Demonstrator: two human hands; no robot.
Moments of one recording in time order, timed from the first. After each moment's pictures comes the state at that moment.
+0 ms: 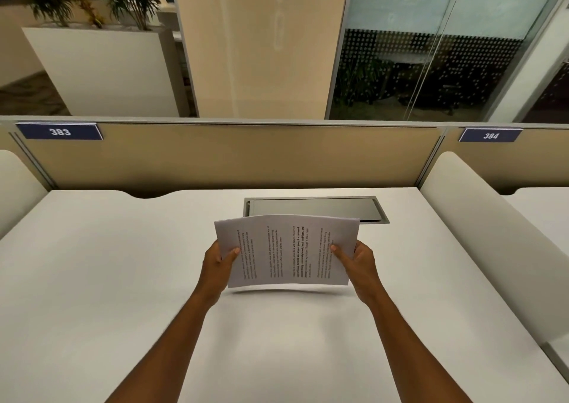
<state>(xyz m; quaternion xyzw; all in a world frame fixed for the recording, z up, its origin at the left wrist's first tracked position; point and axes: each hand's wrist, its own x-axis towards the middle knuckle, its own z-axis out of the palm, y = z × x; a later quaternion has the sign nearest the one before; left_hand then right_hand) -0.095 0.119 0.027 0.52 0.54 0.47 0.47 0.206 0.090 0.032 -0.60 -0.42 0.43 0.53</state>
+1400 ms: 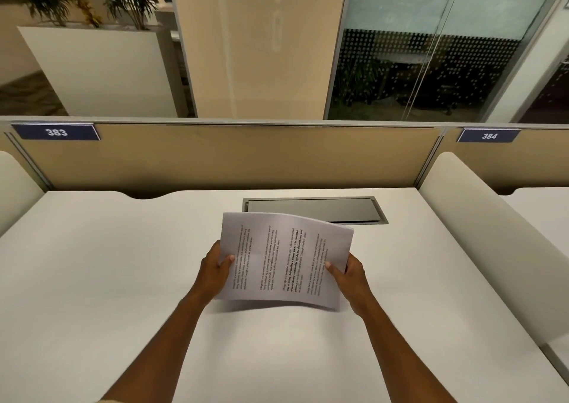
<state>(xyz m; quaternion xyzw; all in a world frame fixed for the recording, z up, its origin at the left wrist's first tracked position) -0.114 0.135 0.001 0.59 0.56 0.38 0.44 0.199 0.085 0.002 -0.65 -0.44 0.43 0.45</state>
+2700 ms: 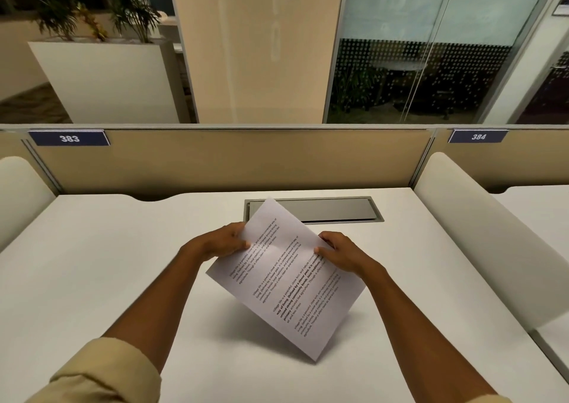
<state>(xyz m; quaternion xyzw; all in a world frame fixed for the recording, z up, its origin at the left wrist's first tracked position) -0.106 0.155 0.098 0.70 0.49 0.10 0.52 0.200 0.099 0.073 -0.63 -0.68 0.34 0.19</state>
